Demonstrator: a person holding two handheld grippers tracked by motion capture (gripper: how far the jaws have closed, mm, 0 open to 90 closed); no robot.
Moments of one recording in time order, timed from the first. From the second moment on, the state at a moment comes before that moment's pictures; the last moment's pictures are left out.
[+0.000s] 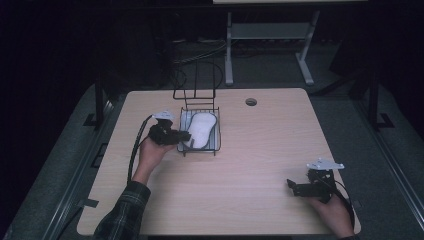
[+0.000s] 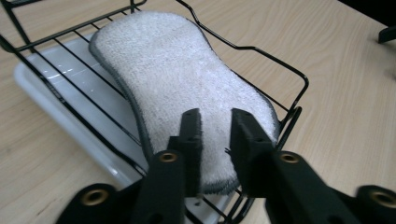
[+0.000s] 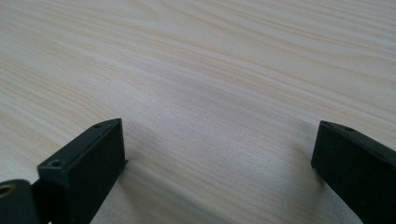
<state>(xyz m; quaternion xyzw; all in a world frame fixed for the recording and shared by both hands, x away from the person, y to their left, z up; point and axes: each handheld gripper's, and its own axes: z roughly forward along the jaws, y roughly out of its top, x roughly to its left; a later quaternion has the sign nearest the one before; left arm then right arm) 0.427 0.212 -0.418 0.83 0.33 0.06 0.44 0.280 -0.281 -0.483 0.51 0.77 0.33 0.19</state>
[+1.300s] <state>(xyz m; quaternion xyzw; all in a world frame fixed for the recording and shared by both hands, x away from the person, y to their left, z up) 0.326 0.255 -0.415 0.84 0.36 0.12 0.37 0.280 -0.281 -0.483 0.51 0.77 0.33 0.19</state>
